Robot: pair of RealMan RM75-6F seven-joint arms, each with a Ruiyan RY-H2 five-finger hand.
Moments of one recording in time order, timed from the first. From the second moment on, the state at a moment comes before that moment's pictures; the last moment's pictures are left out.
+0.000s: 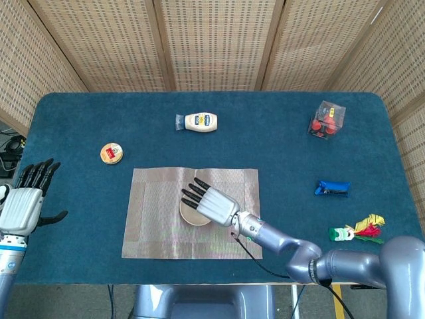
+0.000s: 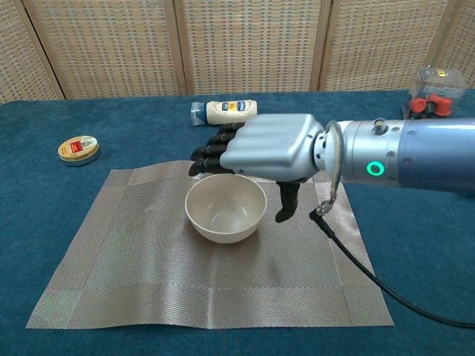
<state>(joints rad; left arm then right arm) -0.25 -1.11 -0.09 -1.70 1.39 1.37 0.11 0.98 -1.52 0.15 -1.53 -1.40 0.72 -0.61</state>
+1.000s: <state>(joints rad) -0.10 -1.16 0.00 -1.64 1.54 1.58 0.05 0.35 -1.13 0.00 -1.44 -1.48 1.48 -0.01</state>
